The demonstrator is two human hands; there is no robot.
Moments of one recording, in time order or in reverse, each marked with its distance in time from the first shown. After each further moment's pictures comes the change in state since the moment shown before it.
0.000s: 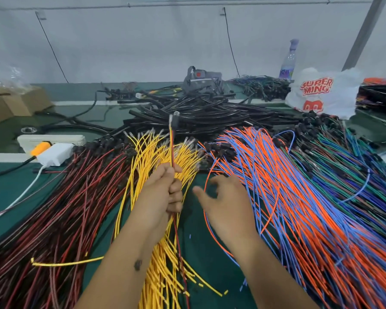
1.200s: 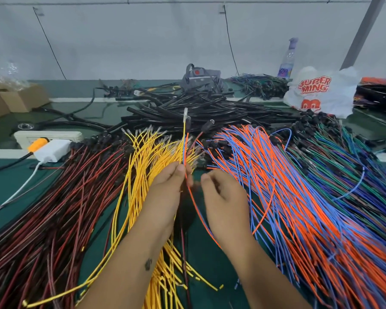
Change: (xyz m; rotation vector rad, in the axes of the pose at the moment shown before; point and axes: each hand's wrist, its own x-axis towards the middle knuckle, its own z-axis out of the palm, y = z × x) left_hand -0.004 -0.011 0.017 0.098 -0.016 0.141; right_hand -0.009 -0.004 0.001 0.515 0.105 -0.081
